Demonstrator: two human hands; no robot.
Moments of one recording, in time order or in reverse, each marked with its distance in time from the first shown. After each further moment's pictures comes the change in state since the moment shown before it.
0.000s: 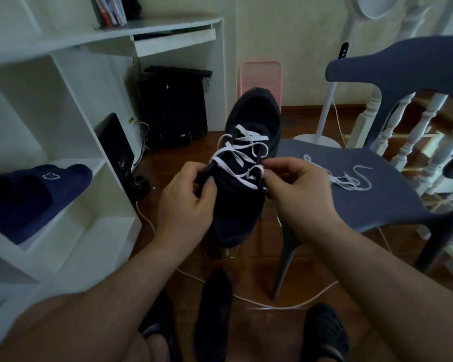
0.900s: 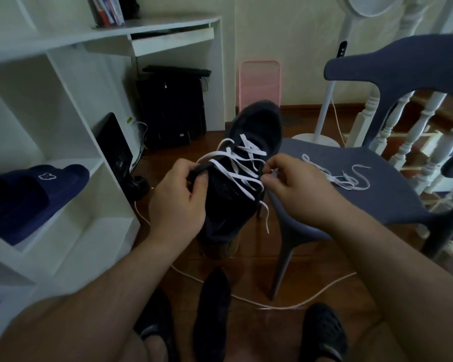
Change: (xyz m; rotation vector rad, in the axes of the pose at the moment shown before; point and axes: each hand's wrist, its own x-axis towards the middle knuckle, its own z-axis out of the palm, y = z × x) left_hand 0.007 0.000 0.000 0.117 0.060 -0.022; right_hand 0.024 0.001 -0.024 -0.650 -0.327 -0.217
